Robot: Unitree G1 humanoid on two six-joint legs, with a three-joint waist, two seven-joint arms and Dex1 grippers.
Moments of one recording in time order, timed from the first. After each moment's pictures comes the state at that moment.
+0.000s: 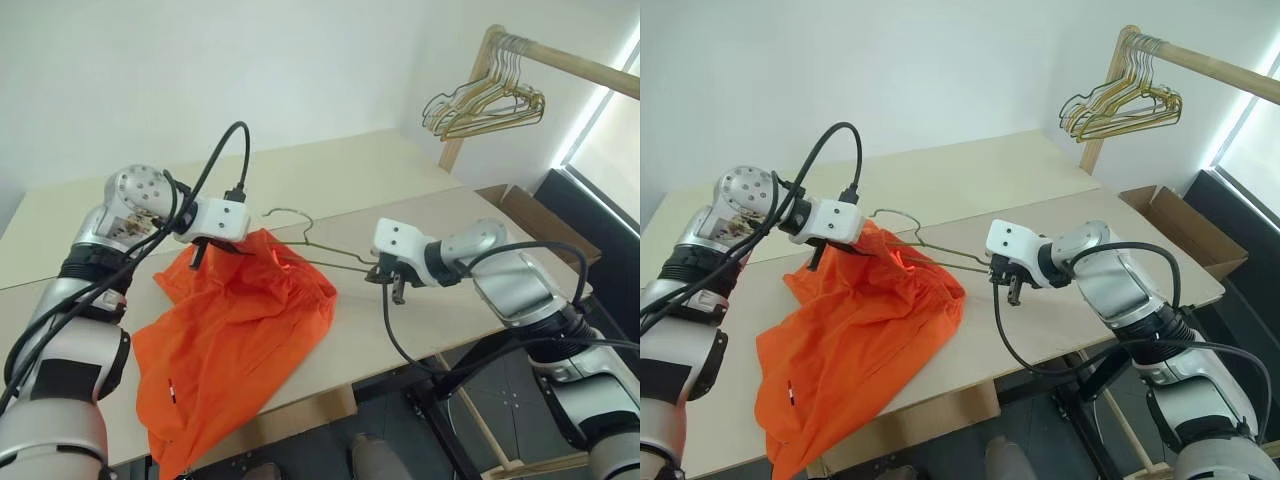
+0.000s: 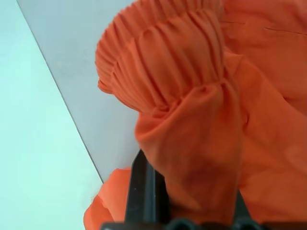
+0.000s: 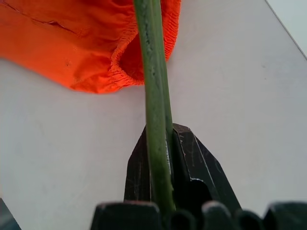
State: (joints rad) left arm -1.05 0.76 -0.36 0.73 0.09 -0.37 -1.48; right arm -0.78 -0.69 0.42 -0.12 0.03 0.80 1.09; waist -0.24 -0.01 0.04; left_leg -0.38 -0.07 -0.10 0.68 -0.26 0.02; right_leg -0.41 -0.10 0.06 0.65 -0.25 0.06
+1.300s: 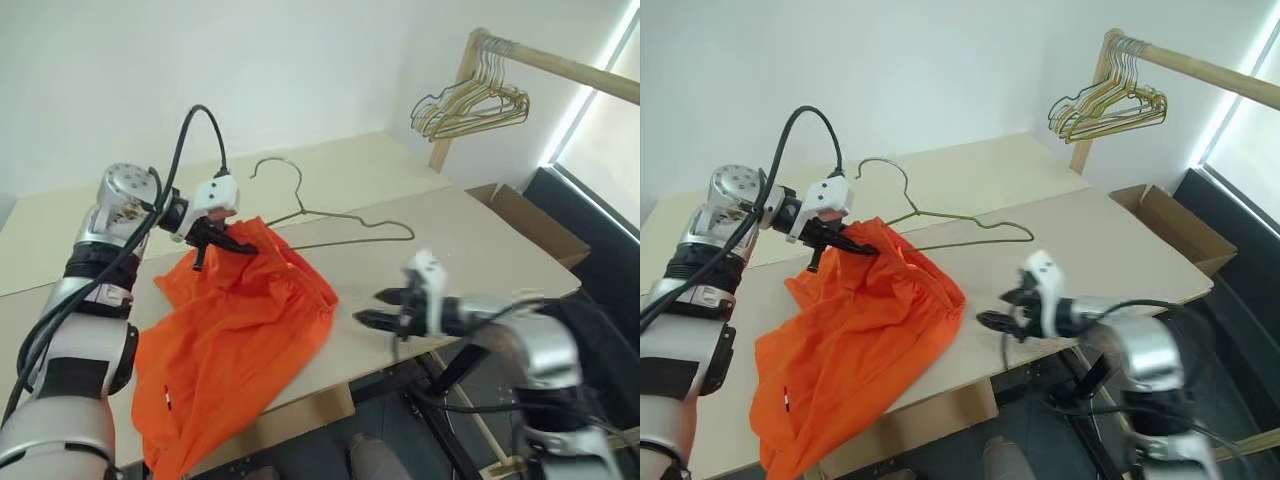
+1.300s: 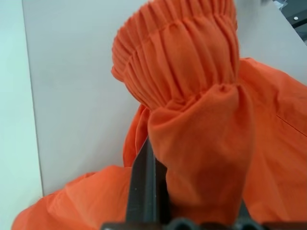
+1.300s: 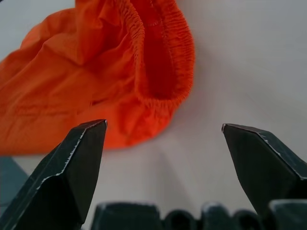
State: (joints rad) left arm -1.07 0.71 -0.24 0.75 0.00 0.03 -1.60; right arm -0.42 -0.33 0.13 -0.11 0.37 0.97 0.73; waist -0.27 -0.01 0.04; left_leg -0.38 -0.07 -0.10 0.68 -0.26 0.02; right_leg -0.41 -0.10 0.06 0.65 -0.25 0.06
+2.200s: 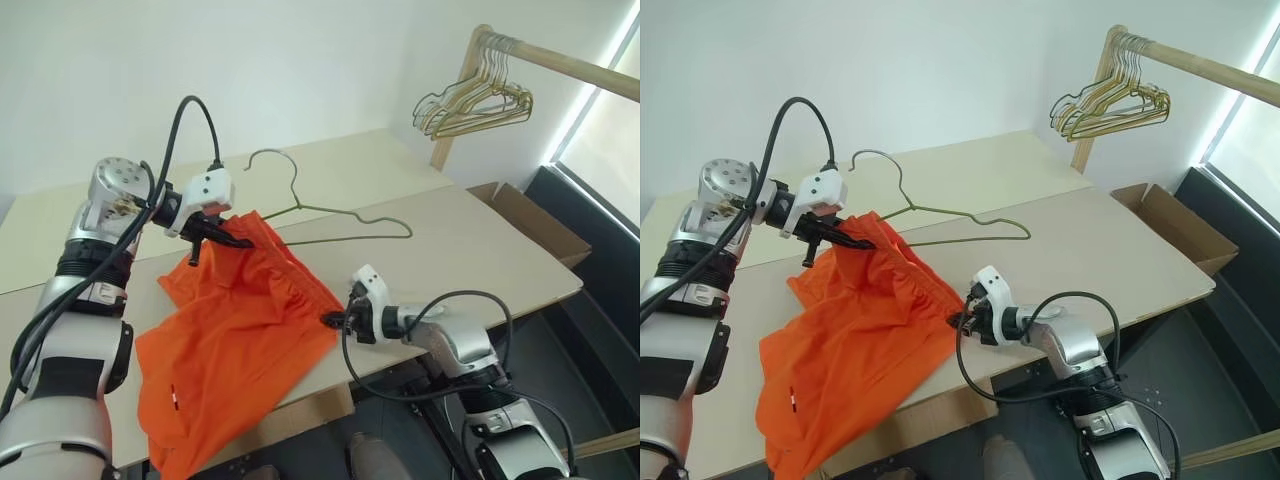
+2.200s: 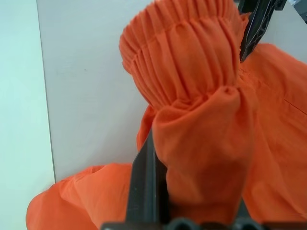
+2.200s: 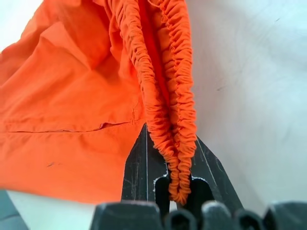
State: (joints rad) left arm -1.06 0.73 -0.23 0.75 0.00 0.02 -1.58; right arm -0.45 -0.33 0.21 0.02 0.38 0.88 0.77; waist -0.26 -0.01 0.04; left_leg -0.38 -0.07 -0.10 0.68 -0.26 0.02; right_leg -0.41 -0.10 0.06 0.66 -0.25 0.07
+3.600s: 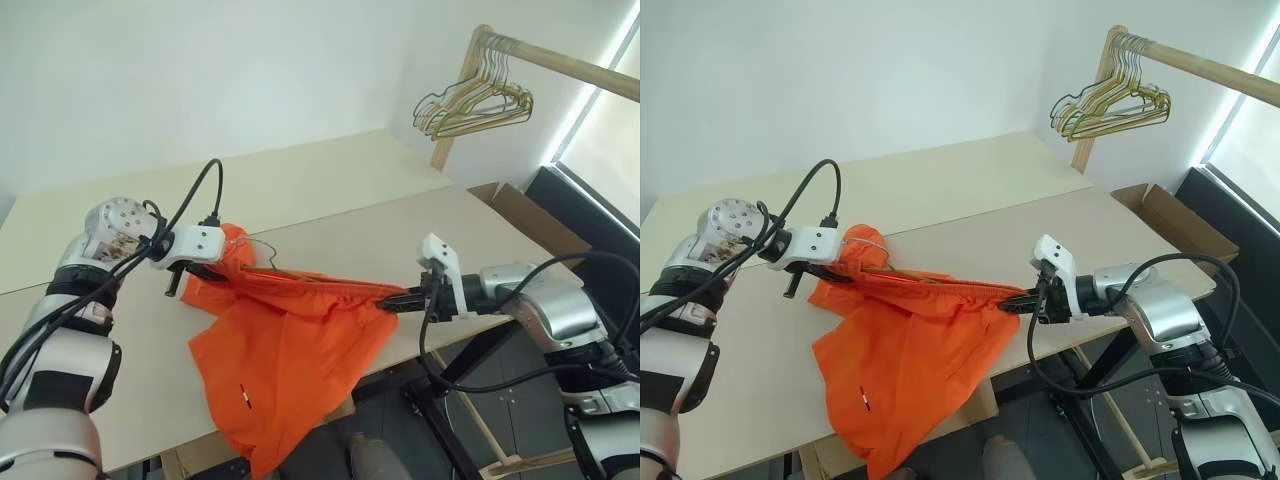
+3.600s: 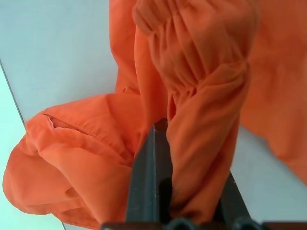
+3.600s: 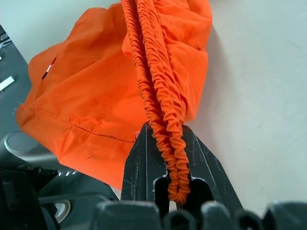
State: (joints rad) left arm -0.97 0.80 -0.36 0.92 0.15 -0.39 -1.48; right arm -0.52 -0.75 0.19 -0.05 0.46 0.78 1.15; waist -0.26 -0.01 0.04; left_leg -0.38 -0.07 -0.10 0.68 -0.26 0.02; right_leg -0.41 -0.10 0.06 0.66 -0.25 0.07
